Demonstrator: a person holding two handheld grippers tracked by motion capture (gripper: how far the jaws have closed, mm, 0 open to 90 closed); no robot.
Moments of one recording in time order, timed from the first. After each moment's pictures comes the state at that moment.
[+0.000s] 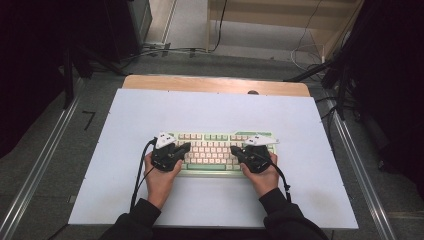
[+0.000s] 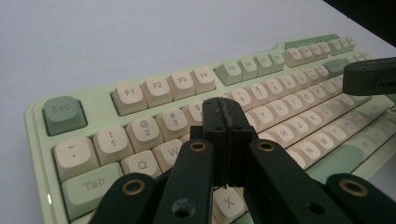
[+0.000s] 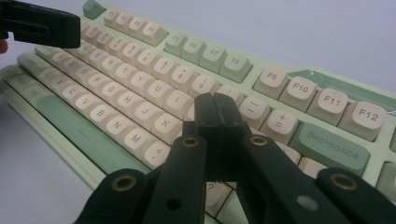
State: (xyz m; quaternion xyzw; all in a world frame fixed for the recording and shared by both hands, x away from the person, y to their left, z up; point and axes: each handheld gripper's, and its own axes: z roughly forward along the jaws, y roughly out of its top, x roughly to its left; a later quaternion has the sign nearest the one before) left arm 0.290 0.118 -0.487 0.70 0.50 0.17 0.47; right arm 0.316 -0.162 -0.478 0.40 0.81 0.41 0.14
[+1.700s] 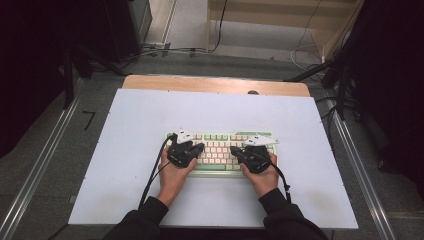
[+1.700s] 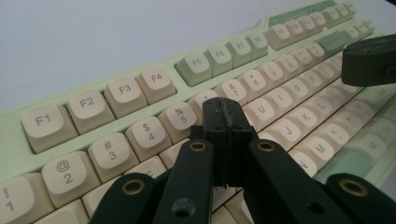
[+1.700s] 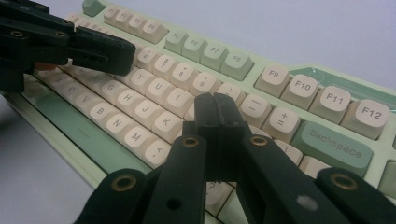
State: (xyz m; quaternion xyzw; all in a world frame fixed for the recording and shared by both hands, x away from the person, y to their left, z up) left arm 0.310 0.084 -0.492 0.74 0.47 0.16 0.44; right arm 0.316 -0.161 -0.478 0.40 0.81 0.41 0.14
